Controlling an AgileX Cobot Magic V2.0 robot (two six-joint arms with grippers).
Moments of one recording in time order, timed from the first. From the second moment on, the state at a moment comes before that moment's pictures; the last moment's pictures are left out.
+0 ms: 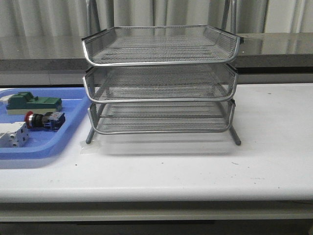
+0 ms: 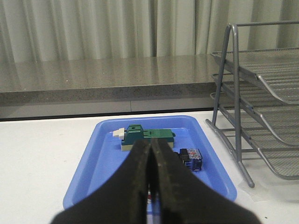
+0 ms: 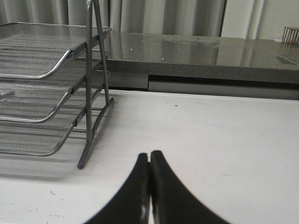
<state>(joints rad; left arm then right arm) -0.04 0.00 0.00 -0.05 0.05 0.01 0.06 -0.01 0.03 -0.05 0.08 0.03</state>
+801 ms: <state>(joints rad) -0.04 0.00 0.00 -0.05 0.05 0.01 0.06 -0.01 -0.11 0.04 0.14 0.03</state>
